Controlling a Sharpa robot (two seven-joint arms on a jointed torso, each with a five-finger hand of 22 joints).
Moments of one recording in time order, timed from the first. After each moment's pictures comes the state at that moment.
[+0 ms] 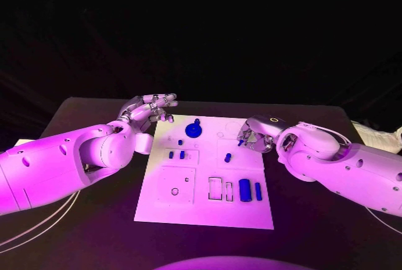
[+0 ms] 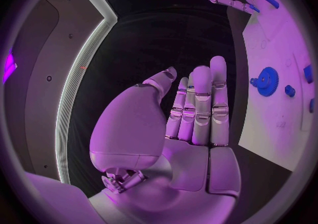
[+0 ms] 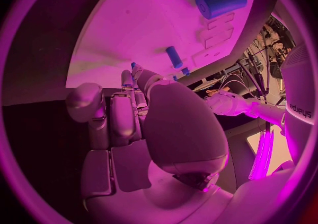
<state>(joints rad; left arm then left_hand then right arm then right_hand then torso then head) 1.19 -0.87 -0.03 1.52 0.10 -0.29 0.41 1.31 -0.12 0.36 0.05 0.14 1.03 0.17 0.12 0.07 1.14 0.10 0.18 0.09 1.25 0.02 0.95 0.53 0.17 1.19 0.12 0.54 0.87 1.04 -0.84 0.13 1.58 -1.72 -0.20 -0.22 1.47 -0.09 0.42 0.12 0.07 1.17 0.11 0.09 0.13 1.22 0.05 0.11 0.07 1.46 -0.04 1.24 1.17 0.11 1.39 0.07 1.14 0.88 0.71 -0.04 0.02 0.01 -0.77</state>
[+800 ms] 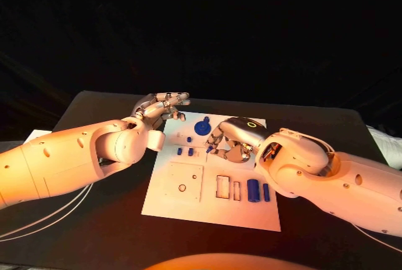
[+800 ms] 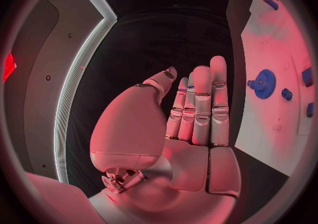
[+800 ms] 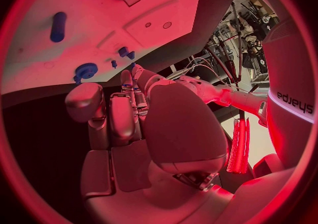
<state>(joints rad) 1.18 -0.86 -0.03 1.52 0.09 -0.29 0.40 1.31 -0.12 0.36 0.05 0.14 1.03 0.18 0.12 0.07 1.14 0.11 0.18 0.09 1.25 0.02 0.95 0.53 0.17 1.20 0.12 0.53 0.86 1.02 -0.73 0.12 1.75 -1.71 -0.23 -0.20 1.47 -0.09 0.42 0.11 0.07 1.17 0.12 0.09 0.14 1.22 0.05 0.10 0.07 1.47 -0.04 1.24 1.17 0.11 1.39 0.07 1.14 0.88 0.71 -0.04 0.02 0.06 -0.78</state>
